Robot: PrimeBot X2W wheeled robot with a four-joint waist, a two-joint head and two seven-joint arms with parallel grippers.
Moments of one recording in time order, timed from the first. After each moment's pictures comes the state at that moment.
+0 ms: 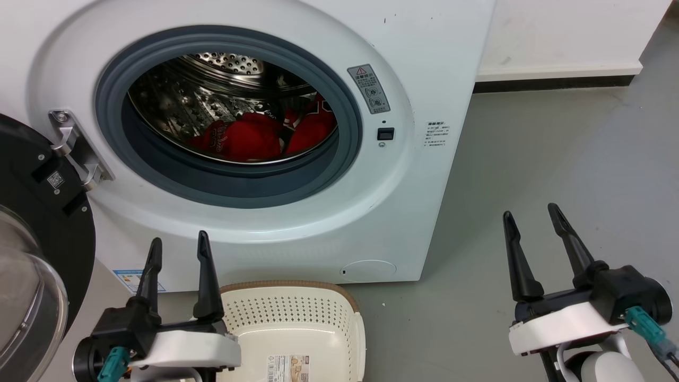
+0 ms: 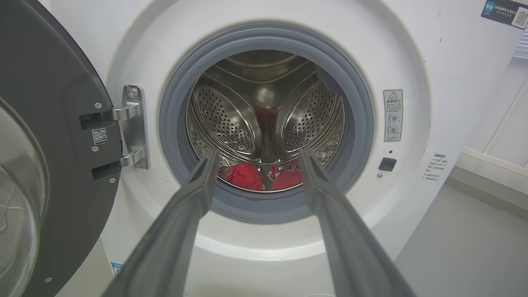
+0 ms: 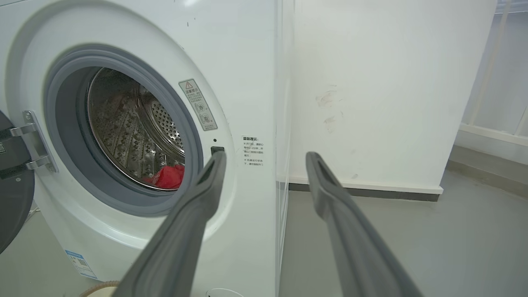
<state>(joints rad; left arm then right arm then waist) 0.04 0.09 -0.08 -0.11 -0.26 0.12 -0.20 -0.06 -0.05 0.06 0.00 0.08 0.13 -0.20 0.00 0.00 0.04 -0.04</state>
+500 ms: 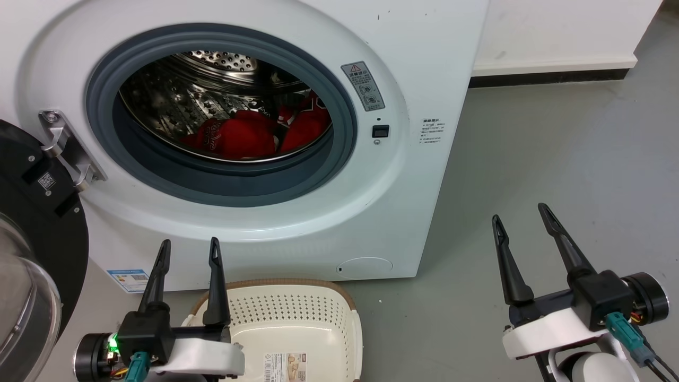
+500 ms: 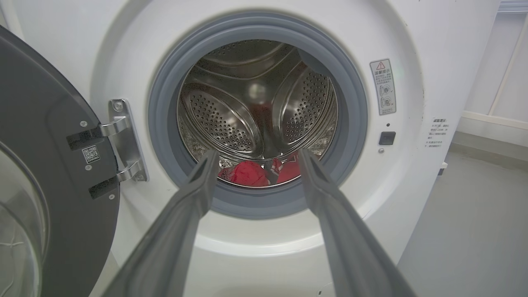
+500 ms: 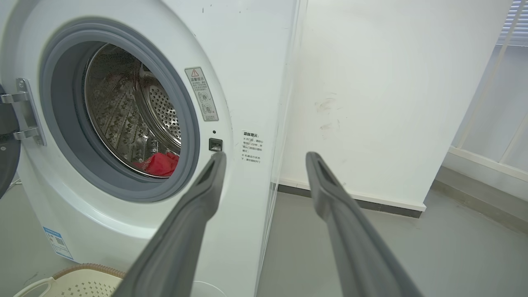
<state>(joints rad) 0.04 0.11 -0.10 -0.07 -0.13 0.12 -0.23 -0.06 -0.05 0.08 0.01 -0.05 0.13 -0.23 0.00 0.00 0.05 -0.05</state>
